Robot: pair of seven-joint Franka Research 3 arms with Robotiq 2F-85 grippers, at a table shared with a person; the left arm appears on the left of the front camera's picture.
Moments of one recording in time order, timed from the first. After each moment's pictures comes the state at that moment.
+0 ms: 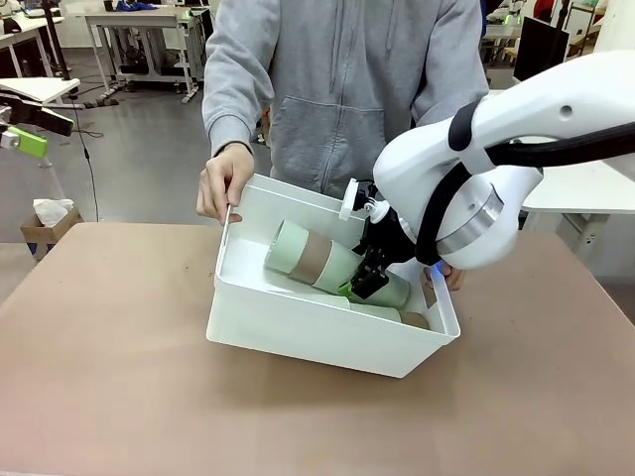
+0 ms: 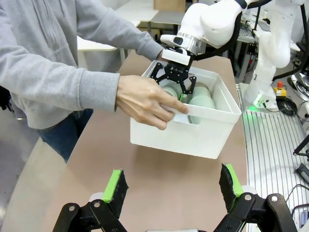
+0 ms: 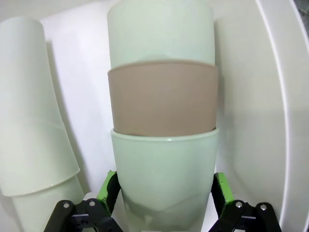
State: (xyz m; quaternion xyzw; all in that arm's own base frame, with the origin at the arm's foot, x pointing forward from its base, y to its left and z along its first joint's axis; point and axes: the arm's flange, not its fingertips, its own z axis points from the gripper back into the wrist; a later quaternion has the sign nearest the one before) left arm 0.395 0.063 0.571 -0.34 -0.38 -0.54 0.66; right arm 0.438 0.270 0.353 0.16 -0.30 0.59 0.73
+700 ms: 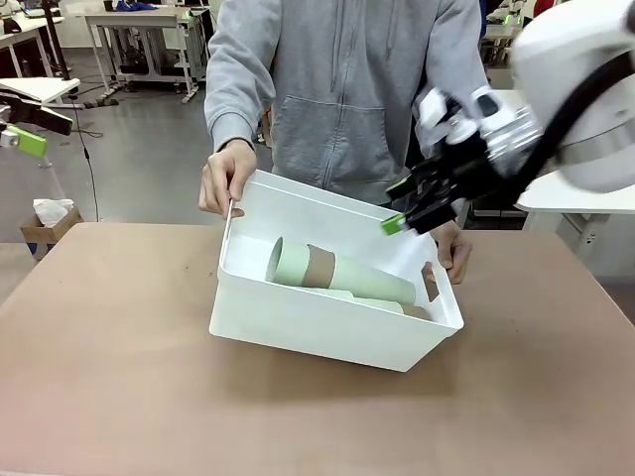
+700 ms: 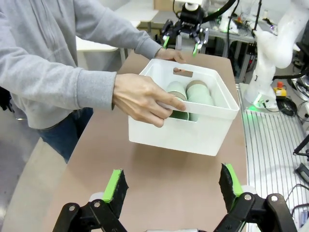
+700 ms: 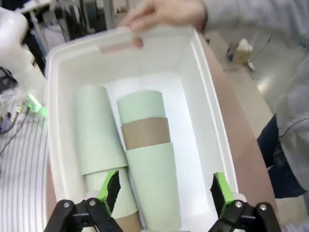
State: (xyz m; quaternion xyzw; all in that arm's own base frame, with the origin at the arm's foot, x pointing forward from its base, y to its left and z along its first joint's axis) left arm 0.395 0.063 0.573 -0.34 -0.38 -0.54 0.66; right arm 0.412 0.172 0.485 0.27 -0.37 0.56 0.69
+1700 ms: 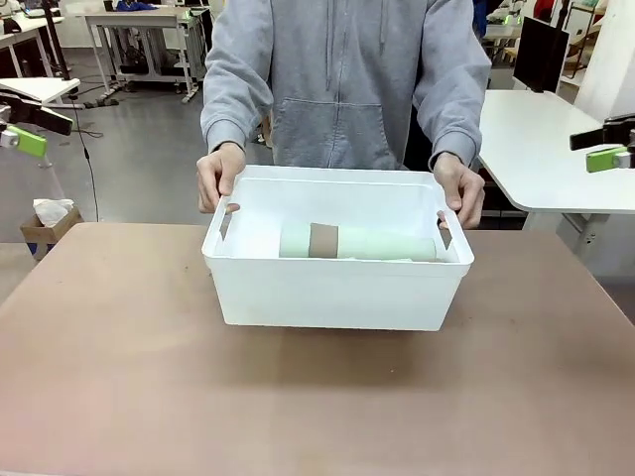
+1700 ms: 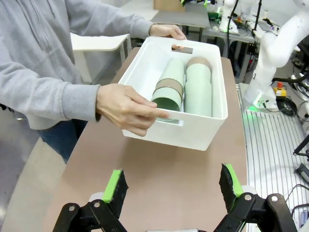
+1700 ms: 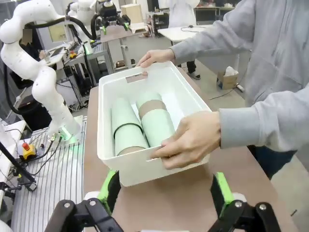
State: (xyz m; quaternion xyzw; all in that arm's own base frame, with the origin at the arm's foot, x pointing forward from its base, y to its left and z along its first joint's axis) left arm 0.396 0.064 0.572 -0.35 -0.38 -0.54 0.66; right arm 0.382 -0.059 0.540 0.37 -0.42 0.46 0.69
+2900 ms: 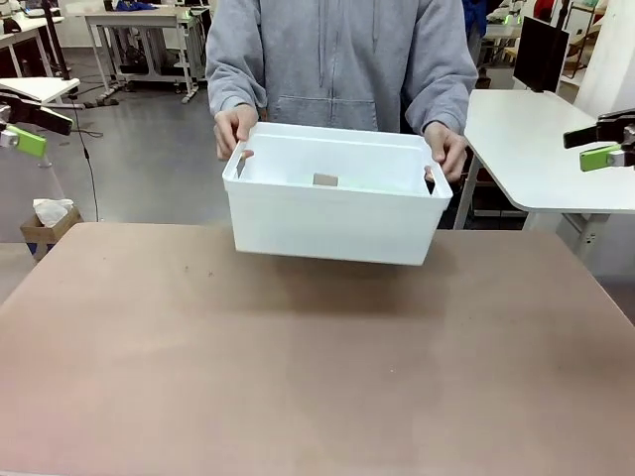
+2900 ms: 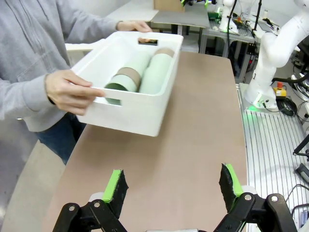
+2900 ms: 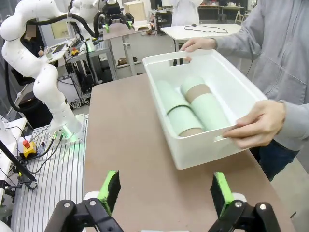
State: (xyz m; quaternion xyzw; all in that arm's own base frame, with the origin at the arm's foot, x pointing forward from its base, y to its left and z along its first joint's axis) left arm 0.396 0.064 0.572 -0.35 -0.38 -0.54 0.66; right arm 0.381 -0.050 0.544 0.37 -0.41 0.46 0.69
